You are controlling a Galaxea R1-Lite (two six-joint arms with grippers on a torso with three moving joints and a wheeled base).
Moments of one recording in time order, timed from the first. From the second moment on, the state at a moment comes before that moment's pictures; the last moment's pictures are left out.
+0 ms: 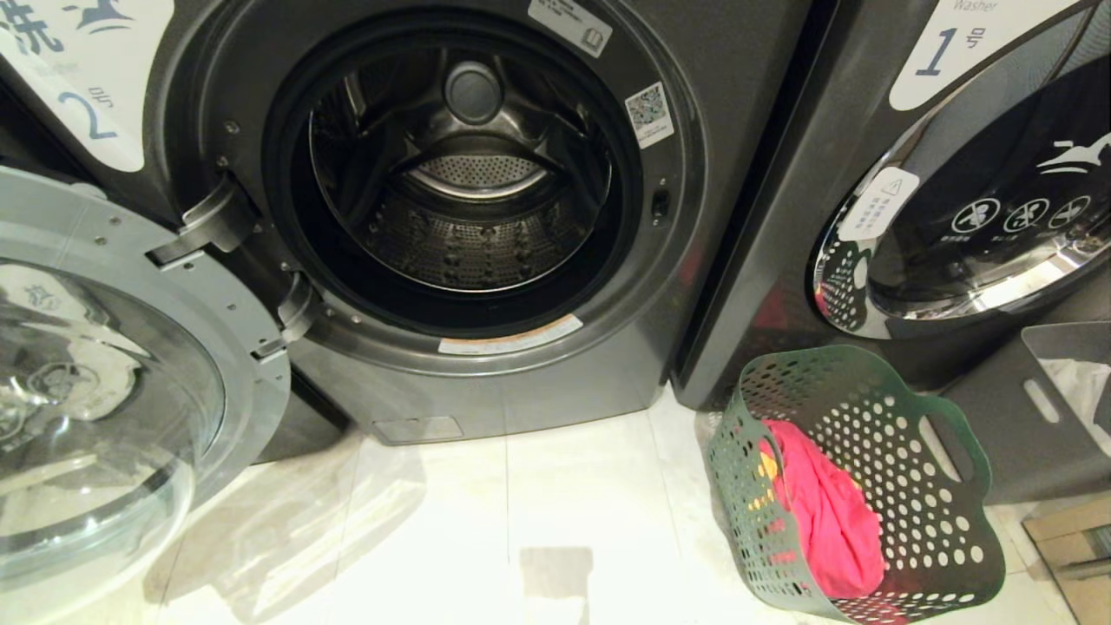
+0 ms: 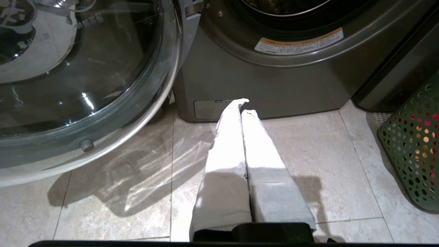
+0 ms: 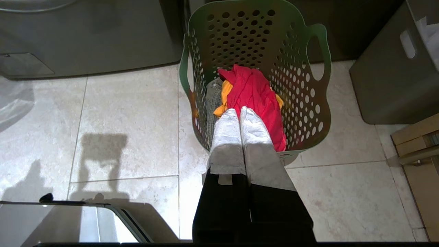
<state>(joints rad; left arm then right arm) 0.00 0.00 0.00 -0.11 0.01 -0.02 0.00 0.00 -0.04 0.09 0.01 -0.01</state>
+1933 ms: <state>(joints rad) 0.00 0.00 0.00 -0.11 0.01 -0.03 0.00 0.00 -0.10 0.12 0.01 -0.15</state>
